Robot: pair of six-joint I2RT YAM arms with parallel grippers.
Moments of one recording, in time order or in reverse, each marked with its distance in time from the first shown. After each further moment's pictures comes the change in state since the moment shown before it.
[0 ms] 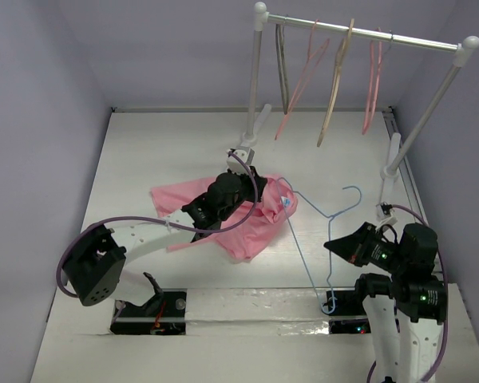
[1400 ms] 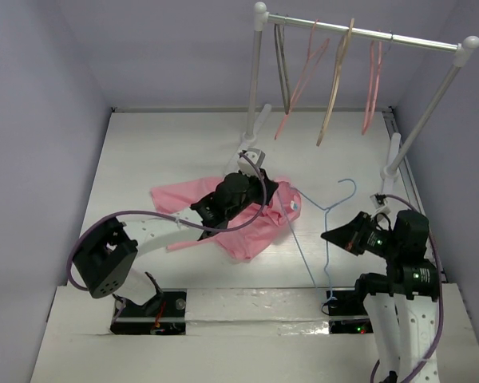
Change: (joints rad) left arm -0.019 0.079 0.035 0.042 0.093 -0.023; right arm 0.003 0.098 -0.090 0.148 -0.033 0.044
